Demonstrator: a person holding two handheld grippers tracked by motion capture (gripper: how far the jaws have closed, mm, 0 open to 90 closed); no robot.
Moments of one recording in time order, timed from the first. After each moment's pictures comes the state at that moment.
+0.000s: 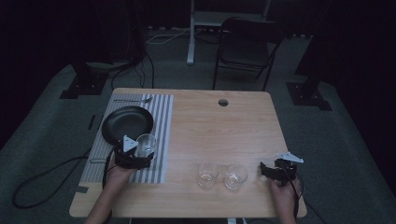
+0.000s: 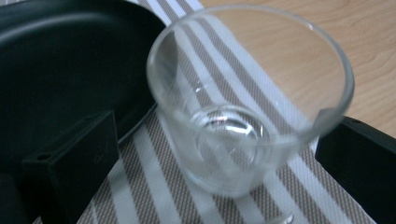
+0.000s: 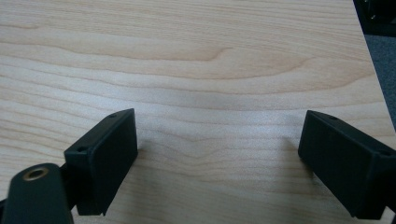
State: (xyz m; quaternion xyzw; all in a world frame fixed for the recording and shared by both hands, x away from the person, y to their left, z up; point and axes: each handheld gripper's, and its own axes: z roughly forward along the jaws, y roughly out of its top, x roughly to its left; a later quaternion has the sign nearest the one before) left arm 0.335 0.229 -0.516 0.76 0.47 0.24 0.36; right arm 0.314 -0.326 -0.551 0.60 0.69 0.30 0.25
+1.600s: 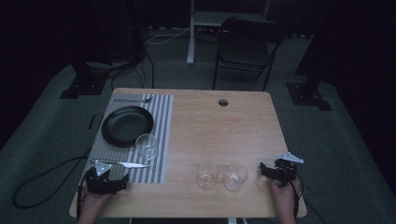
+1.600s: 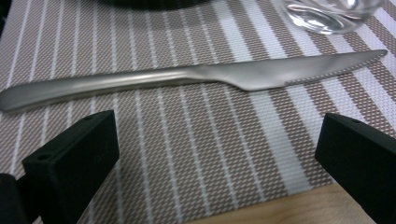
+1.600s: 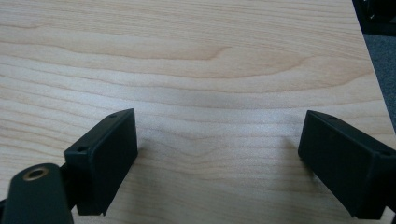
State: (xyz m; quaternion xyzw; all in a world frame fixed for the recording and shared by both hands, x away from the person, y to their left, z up) left arm 0.263 0.298 -0.543 0.72 0.57 0.24 0.30; right arm 0.314 -0.326 -0.551 0.61 0.69 0.30 0.25
